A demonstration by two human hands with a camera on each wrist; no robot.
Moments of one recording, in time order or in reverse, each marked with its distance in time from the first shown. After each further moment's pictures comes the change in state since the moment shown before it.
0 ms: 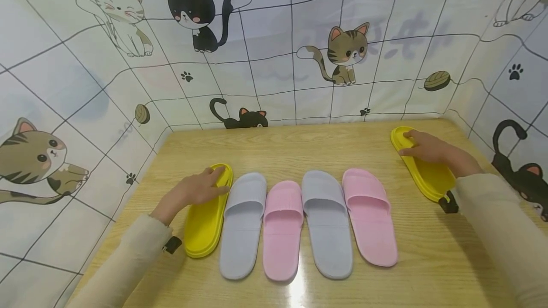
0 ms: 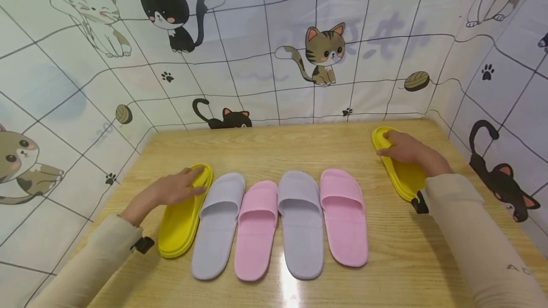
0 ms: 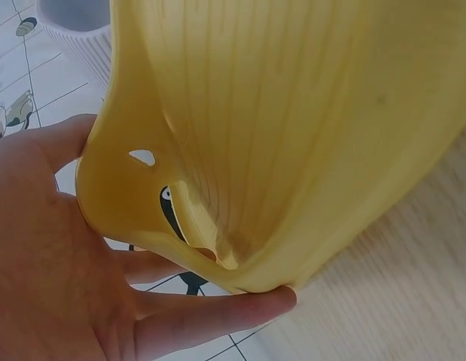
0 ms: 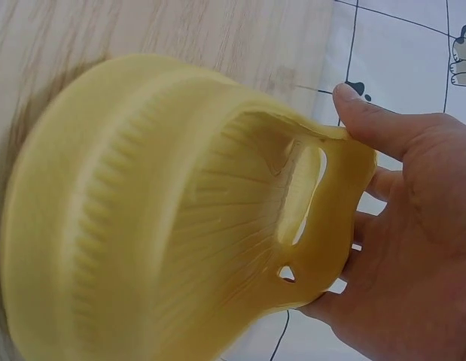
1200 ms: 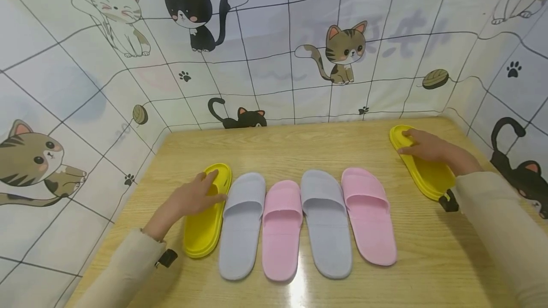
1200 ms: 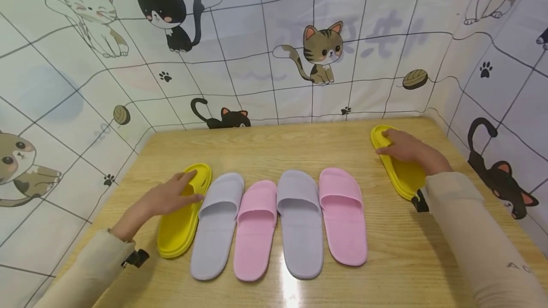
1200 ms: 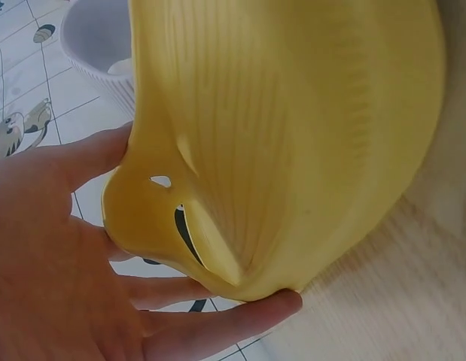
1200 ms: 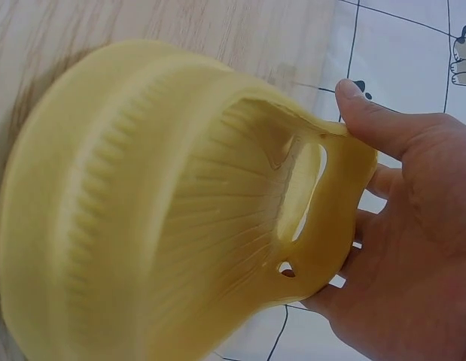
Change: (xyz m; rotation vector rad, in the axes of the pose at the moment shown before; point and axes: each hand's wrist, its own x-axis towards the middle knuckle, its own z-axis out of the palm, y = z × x) left_hand -0.020 0.002 0.013 -0.078 0.071 -0.065; right_hand -0.001 0.000 0.000 0.022 -0.009 0.029
